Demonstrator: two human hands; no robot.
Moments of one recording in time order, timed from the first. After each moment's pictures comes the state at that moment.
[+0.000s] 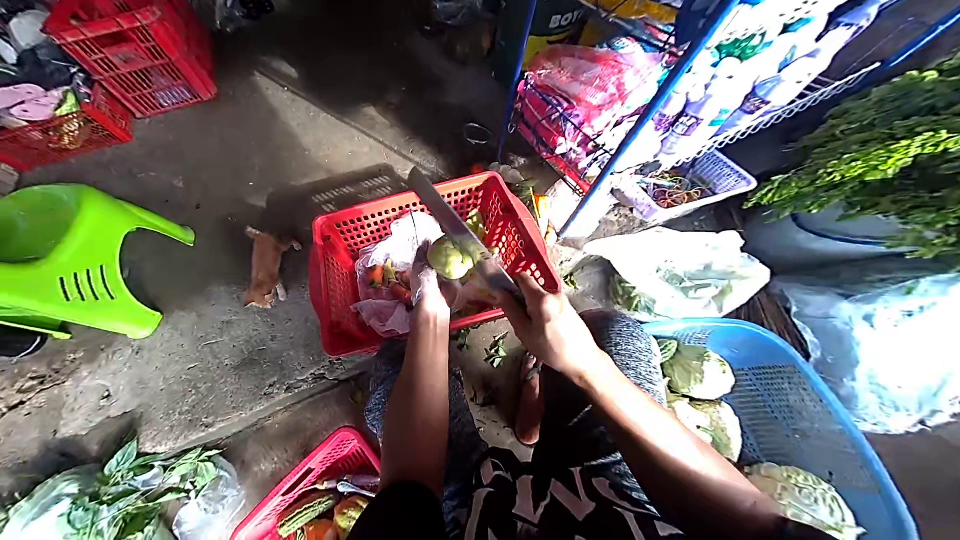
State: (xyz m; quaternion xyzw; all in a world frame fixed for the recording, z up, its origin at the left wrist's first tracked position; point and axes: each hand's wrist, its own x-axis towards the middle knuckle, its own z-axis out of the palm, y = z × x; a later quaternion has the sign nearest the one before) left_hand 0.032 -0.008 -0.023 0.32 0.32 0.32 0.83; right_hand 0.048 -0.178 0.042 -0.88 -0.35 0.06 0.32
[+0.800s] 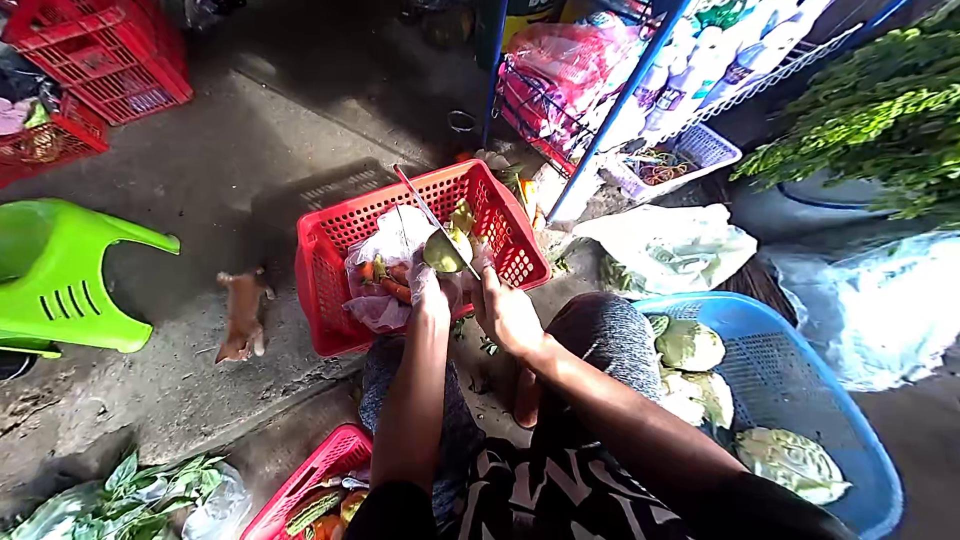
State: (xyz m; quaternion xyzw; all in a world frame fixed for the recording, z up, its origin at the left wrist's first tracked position) left_hand 0.034 -0.028 -0.030 0.38 0.36 0.29 0.80; right_hand 0.042 -0.151 -0.008 -0.89 -0.36 0.02 0.28
